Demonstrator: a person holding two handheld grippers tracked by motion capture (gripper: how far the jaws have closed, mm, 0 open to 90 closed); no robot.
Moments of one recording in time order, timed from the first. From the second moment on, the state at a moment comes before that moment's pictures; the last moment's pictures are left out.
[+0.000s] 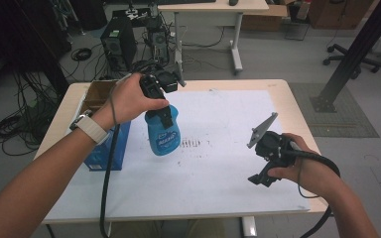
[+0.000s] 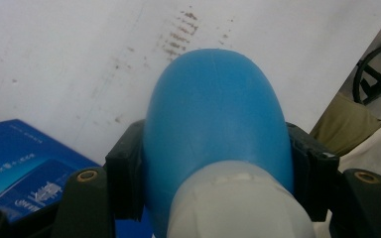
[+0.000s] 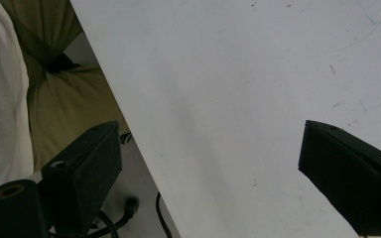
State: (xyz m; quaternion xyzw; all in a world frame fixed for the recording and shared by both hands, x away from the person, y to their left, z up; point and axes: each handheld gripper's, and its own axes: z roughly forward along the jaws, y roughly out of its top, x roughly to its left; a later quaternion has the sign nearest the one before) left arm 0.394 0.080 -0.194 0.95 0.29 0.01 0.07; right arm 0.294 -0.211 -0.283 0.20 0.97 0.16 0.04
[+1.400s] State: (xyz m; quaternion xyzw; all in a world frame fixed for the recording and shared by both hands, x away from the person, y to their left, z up) left arm 0.398 0.115 -0.117 0.89 0.45 0.04 0.07; right arm 0.294 -0.198 -0.270 0.17 0.97 0.17 0.05
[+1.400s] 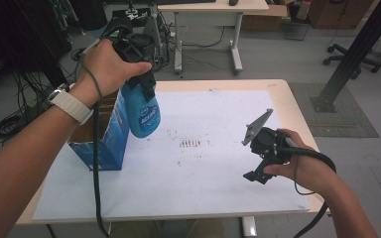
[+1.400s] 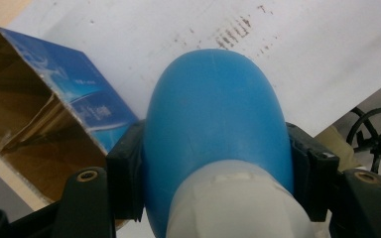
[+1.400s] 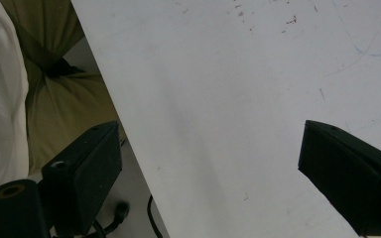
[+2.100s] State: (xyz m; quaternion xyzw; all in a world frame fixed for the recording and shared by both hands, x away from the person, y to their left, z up) left arm 0.400 0.146 -0.085 0.86 0.51 0.04 0.08; right arm 0.293 -0.196 -0.268 0.16 0.97 0.18 0.06
